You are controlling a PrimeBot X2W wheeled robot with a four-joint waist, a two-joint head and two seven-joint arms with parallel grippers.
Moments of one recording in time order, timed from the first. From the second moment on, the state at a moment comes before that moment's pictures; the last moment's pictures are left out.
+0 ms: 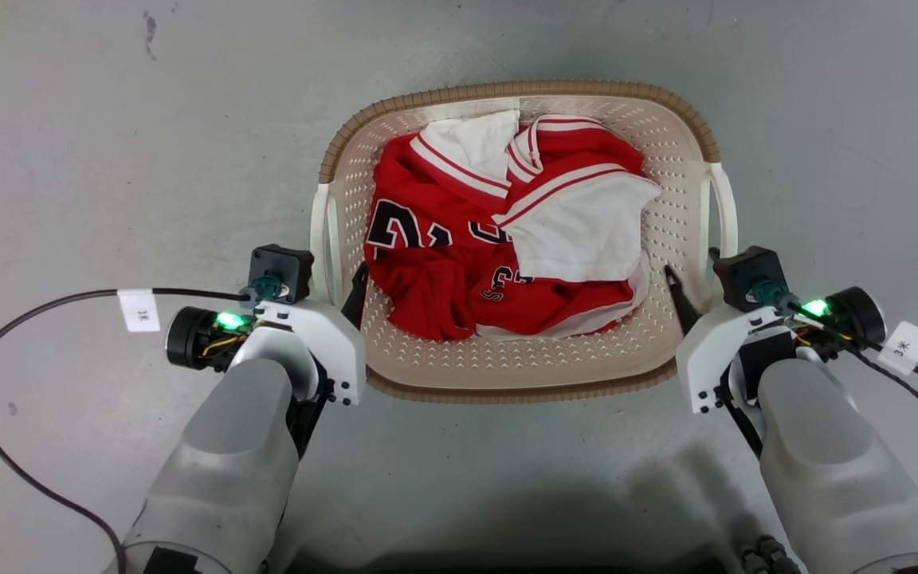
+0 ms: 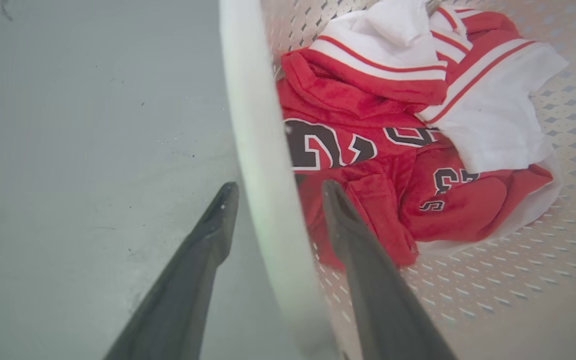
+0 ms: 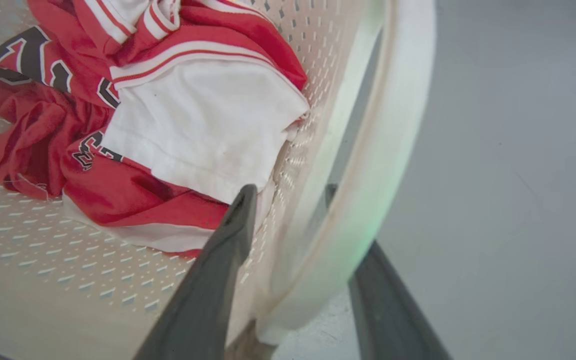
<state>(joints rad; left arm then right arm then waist) -0.80 0.10 -0.36 1.15 -0.29 -0.13 -0.26 -0.73 -0.05 0.04 1.08 -0.24 0.13 -0.26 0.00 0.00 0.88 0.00</state>
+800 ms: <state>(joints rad) -0.70 0.08 -0.45 1.24 -0.39 -0.13 -0.26 -0.67 -0.05 0.12 1.19 -0.16 0.13 -0.26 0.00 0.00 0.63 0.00</state>
